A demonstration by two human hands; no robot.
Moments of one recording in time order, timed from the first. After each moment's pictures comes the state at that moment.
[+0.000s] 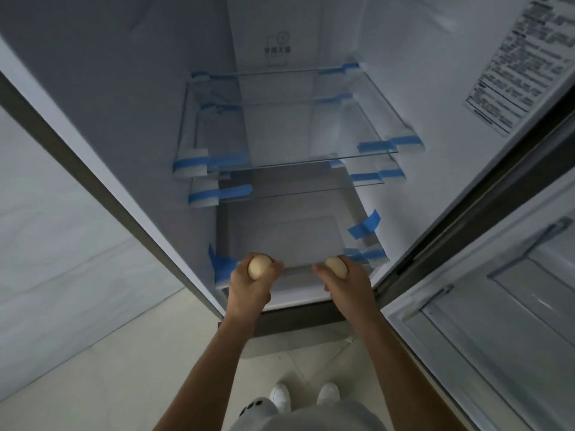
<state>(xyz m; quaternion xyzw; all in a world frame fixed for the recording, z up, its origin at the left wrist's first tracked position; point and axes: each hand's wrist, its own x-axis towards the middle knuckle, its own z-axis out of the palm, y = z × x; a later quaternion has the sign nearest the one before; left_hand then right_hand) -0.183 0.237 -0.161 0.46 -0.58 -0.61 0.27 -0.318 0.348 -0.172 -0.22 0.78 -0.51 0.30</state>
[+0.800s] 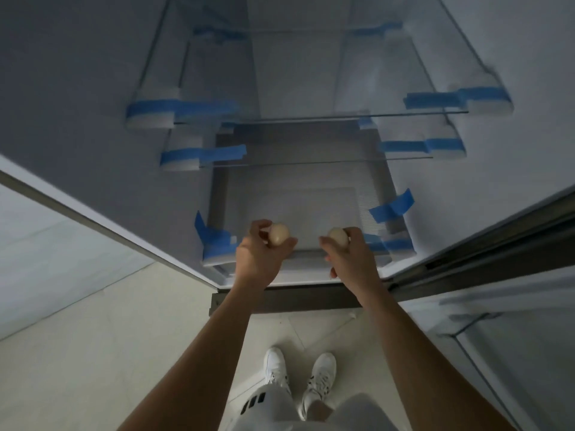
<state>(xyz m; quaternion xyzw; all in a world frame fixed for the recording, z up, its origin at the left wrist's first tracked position) -0.241 0.195 -0.248 0.56 -0.64 -0.49 0.18 -0.380 0.300 -0.252 -0.20 0.79 -0.44 0.37</state>
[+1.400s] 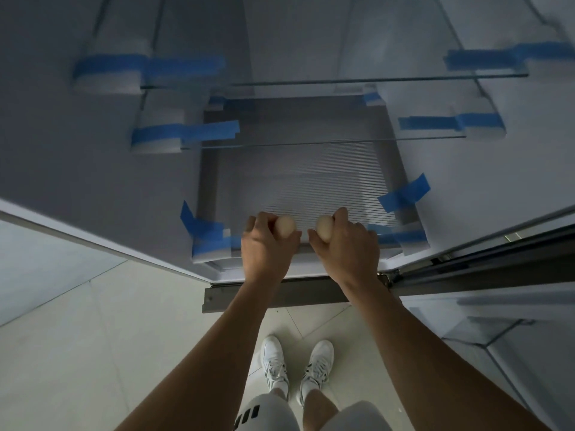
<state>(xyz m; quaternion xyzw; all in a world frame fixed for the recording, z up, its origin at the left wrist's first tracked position) -0.260 0.190 -0.293 0.56 -0.71 -0.37 0.21 -0.382 0.275 -0.306 -0.44 0.88 -0.17 -0.02</state>
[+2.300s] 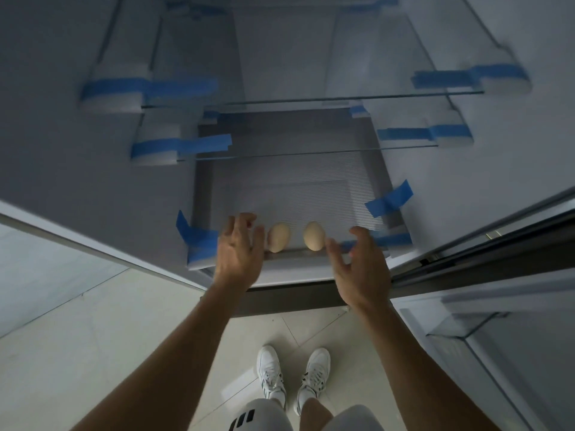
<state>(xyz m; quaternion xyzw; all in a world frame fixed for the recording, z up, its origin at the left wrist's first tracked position) -0.233 0.171 -0.289 0.49 -0.78 -0.34 0.19 -0.387 0.321 -0.302 -0.33 0.89 -0.30 0.06</state>
